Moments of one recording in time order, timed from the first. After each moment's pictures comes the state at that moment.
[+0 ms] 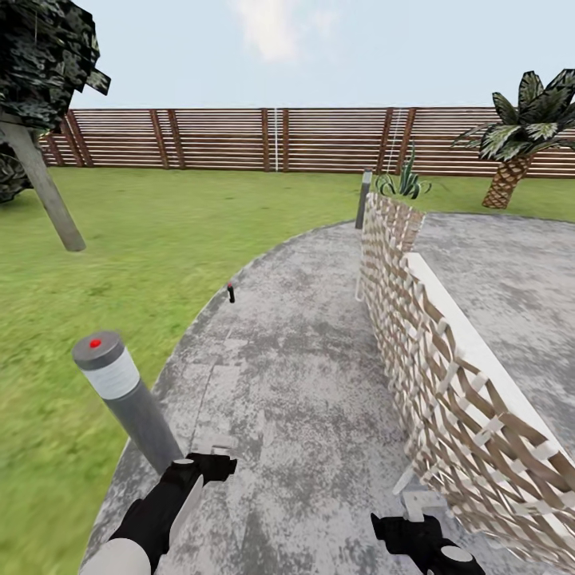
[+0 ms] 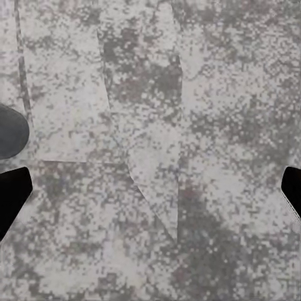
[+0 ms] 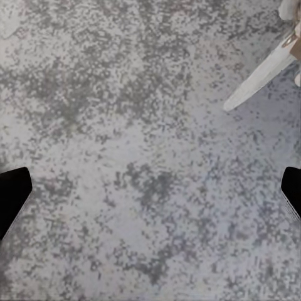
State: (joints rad) left arm -0.52 -0.05 -0.09 -0.69 0.01 0.42 0.00; right arm 0.01 0.00 0.01 -1.42 0.00 0.61 0.00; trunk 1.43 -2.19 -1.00
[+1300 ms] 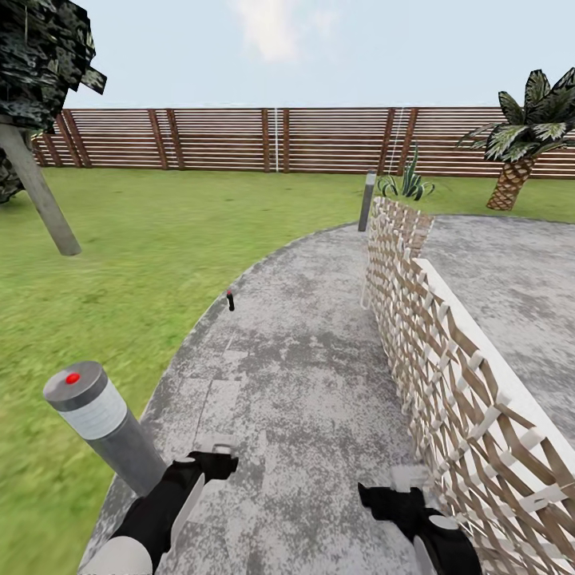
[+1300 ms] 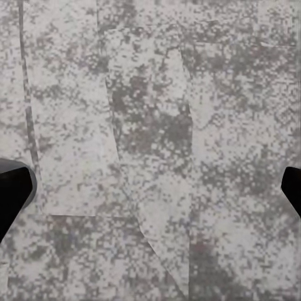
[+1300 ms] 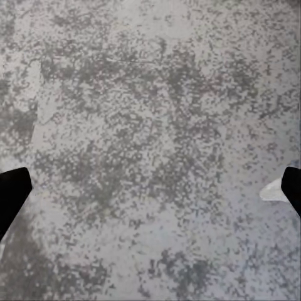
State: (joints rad) left arm -0.52 -0.05 -0.09 -0.69 0.01 0.42 0.00; right arm -0.08 0.01 0.03 -1.42 -0.06 0.60 0.00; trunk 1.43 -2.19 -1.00
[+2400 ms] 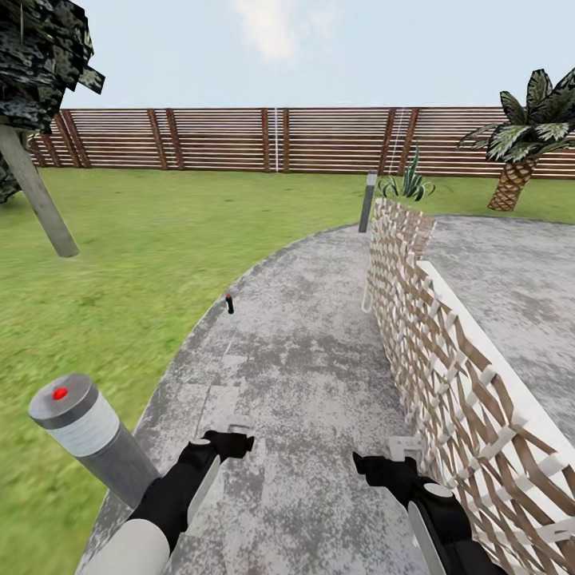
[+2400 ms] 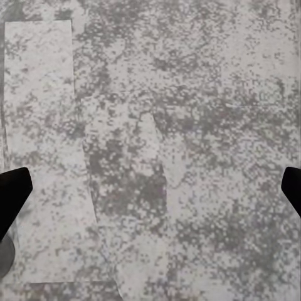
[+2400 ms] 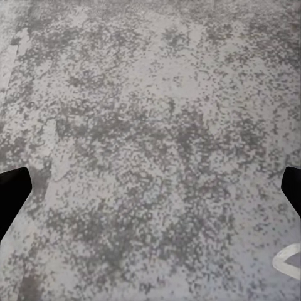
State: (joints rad) left arm -0.57 -0.10 -0.12 -0.73 0.01 0.41 0.00; right arm -0.17 0.01 0.04 -1.42 -0.09 0.60 0.01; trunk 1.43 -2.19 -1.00
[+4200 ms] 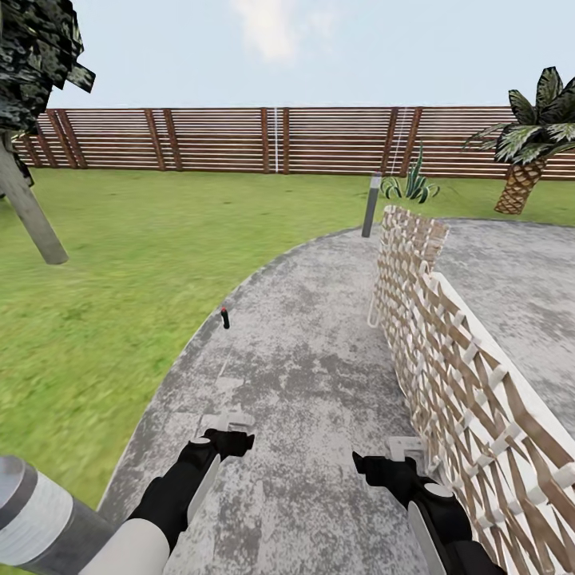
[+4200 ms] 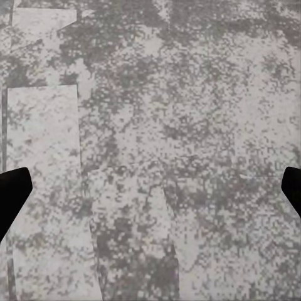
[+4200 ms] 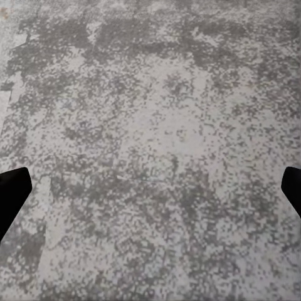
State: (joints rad) left arm -0.57 -0.10 -0.12 -0.75 0.01 0.41 0.00; right arm -0.17 0.01 0.03 -1.42 -0.10 0.60 0.01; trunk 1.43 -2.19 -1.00
